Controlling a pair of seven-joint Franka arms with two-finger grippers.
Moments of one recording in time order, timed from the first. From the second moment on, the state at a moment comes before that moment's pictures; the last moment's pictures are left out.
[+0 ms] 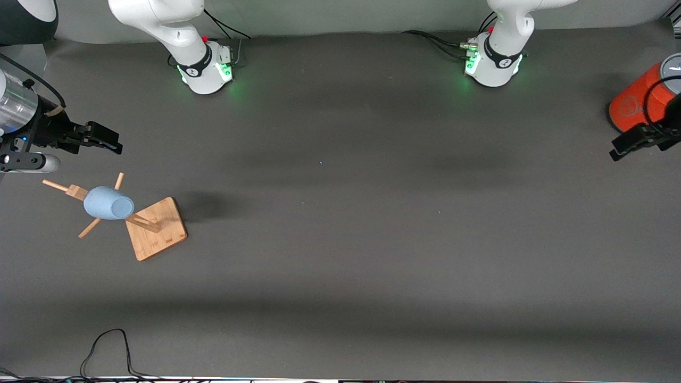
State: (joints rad) left arm 0.08 -0.11 -0.06 -1.76 0.05 1.70 -0.14; right arm 0.10 -0.01 -0.05 -1.61 0.01 1.50 0.12
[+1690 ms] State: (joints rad) left arm 0.08 -0.13 -0.09 -1.83 0.06 1.72 -0.14; right arm 0.30 0.24 -0.07 -1.47 -0.23 1.64 -0.20
